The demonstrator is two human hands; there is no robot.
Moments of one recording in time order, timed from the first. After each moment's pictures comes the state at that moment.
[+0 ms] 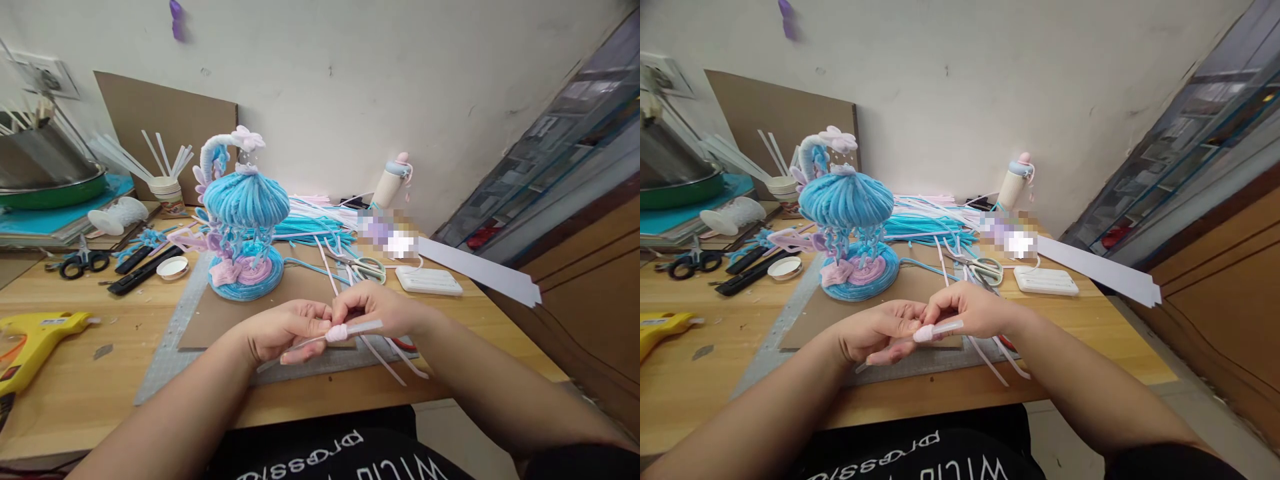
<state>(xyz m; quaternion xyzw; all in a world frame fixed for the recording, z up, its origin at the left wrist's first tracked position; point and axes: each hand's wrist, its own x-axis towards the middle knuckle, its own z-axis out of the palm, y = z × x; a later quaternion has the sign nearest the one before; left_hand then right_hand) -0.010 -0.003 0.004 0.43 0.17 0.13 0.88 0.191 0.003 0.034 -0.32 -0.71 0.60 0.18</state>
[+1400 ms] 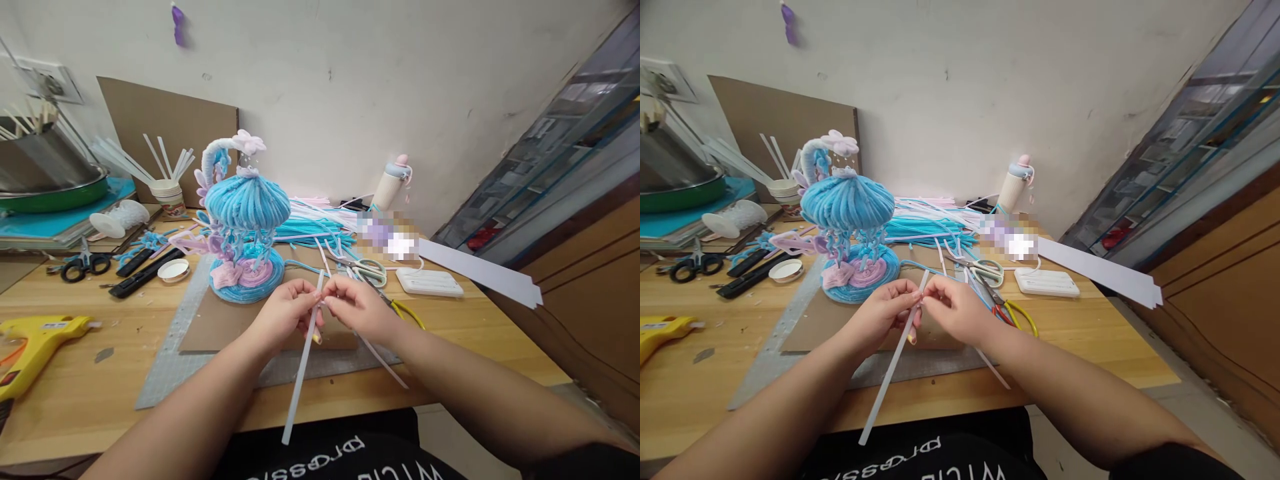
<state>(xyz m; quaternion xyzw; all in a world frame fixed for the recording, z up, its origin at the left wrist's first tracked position) 0.001 -0.001 0.002 0.47 0.35 0.37 0.72 0.170 -0.004 0.016 -0.43 -0.75 0.41 0.29</state>
